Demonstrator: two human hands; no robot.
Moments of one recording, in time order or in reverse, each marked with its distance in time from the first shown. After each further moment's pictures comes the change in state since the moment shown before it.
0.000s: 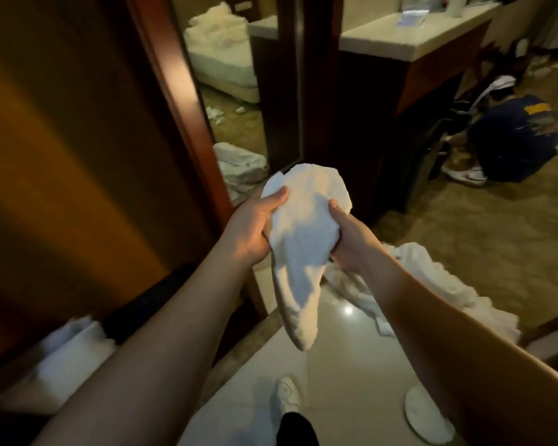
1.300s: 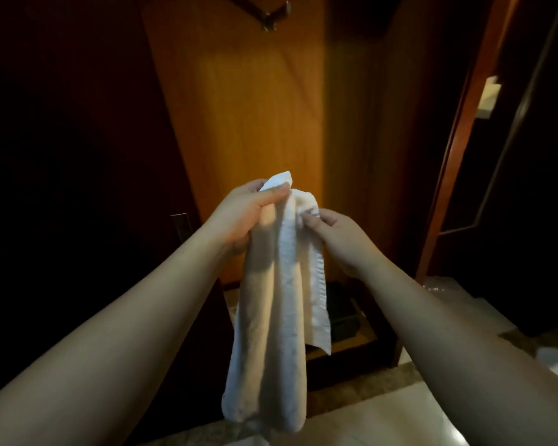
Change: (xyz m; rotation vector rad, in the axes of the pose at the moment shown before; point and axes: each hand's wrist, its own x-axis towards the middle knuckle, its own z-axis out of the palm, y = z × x) left_hand -0.447 0.168 -0.281 0.401 0.525 0.404; right_hand -0.200 0.232 0.434 -0.942 -0.557 -0.378
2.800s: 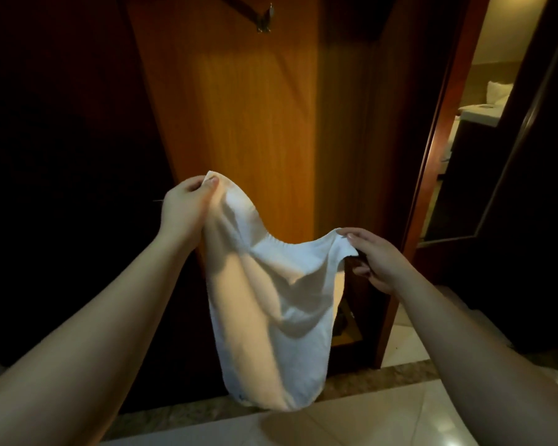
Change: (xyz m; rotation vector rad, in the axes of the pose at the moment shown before) left_hand -0.014 -0.024 0.033 0.178 0.615 0.226; right_hand -0.038 0.089 -0.146 0.363 -0.045 0.261
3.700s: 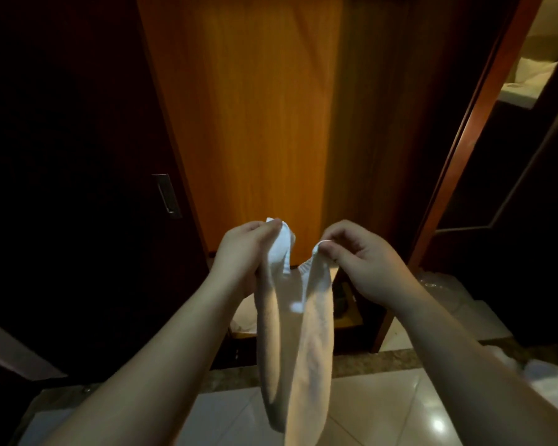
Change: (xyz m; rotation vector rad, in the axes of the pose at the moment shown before) left_hand -0.073 -0.035 0.052 -0.135 -0.229 -0.425; right_hand -0.044 -0.030 0.063 -0.678 -0.124 -0.462
